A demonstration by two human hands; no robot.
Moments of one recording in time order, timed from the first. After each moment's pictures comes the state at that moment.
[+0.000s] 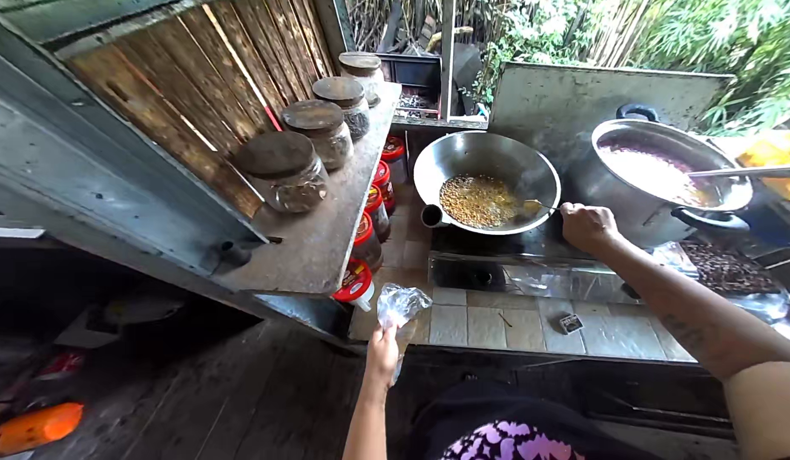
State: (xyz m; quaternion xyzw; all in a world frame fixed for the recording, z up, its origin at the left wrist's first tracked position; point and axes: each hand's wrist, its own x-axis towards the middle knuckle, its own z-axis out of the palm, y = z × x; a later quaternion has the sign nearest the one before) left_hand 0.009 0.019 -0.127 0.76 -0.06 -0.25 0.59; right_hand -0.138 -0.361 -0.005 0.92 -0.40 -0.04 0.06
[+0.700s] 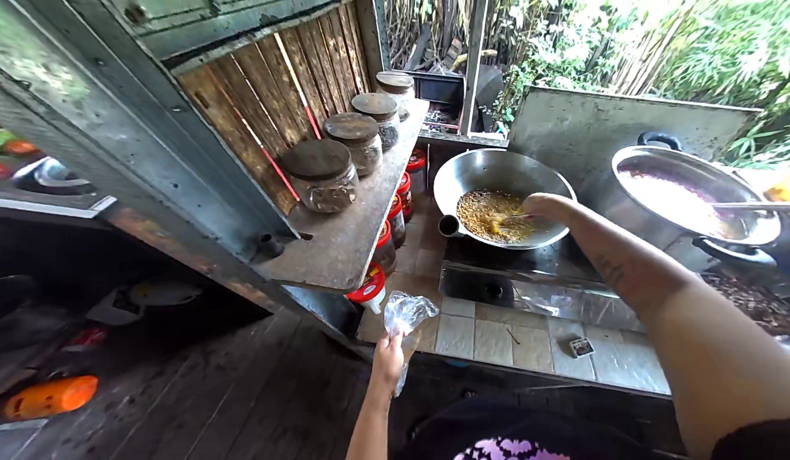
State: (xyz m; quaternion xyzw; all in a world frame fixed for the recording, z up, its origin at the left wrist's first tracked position) left_hand 0.004 0.026 -0.131 0.73 -0.03 -0.25 0.63; right_hand 0.001 -0.349 0.050 0.81 -0.47 -0.18 -0.29
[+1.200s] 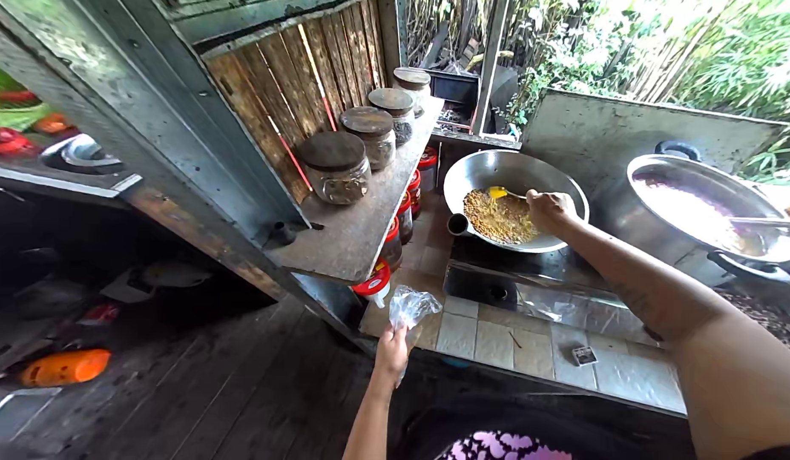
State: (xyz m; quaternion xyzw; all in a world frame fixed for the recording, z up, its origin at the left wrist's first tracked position) left_hand 0.004 0.023 -0.128 0.75 -0.03 -0.25 0.61; right_hand -0.013 -0.318 0.053 0.93 -0.35 -0.15 -0.01
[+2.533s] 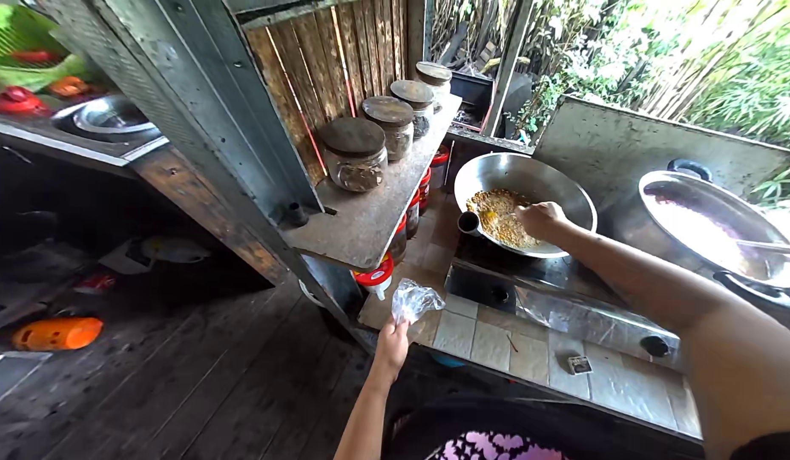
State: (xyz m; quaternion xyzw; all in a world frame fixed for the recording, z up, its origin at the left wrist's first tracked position) left_hand 0.003 0.023 -0.122 0.75 -0.03 -0.25 0.61; right_hand 0.006 -0.336 0.009 0.95 -0.25 -0.17 0.09
